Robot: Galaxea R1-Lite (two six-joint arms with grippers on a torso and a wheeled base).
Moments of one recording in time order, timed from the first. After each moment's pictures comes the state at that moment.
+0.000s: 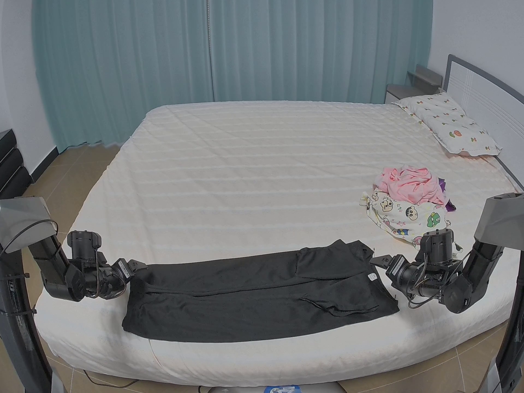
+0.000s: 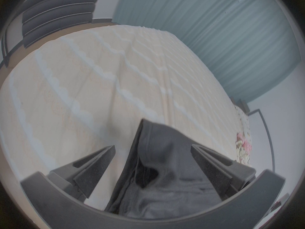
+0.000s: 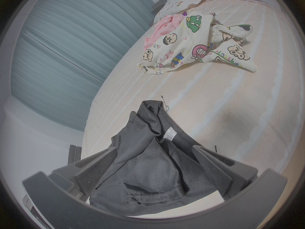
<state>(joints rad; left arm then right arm) 0.12 2.25 -0.64 -0.82 -0.26 -0.58 0.19 2.18 -0.50 -1.05 0.08 0.87</state>
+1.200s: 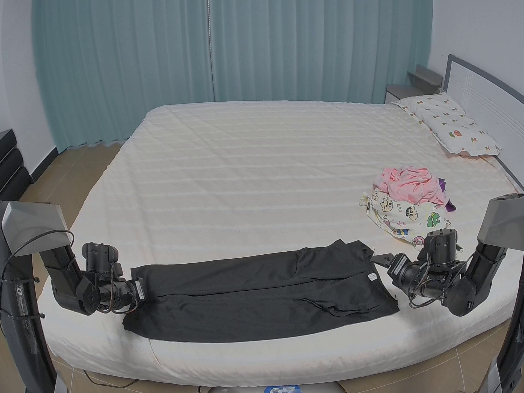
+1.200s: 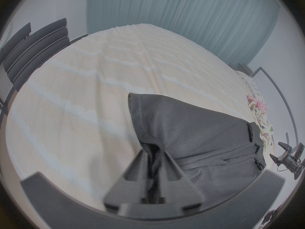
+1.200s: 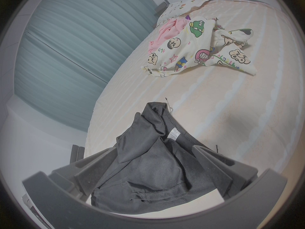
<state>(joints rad) 0.03 2.28 -0.57 -0.88 -0.13 -0.33 0.20 2.15 -0.46 -1.10 0.08 0.86</state>
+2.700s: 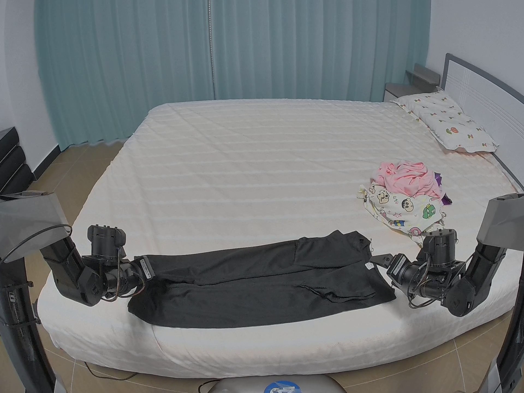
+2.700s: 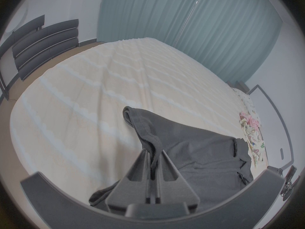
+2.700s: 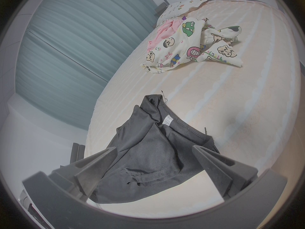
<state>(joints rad) -0.07 2.17 -0.65 -0.78 -0.02 -0.50 0.20 2.15 -0.46 -1.10 0.08 0.86</state>
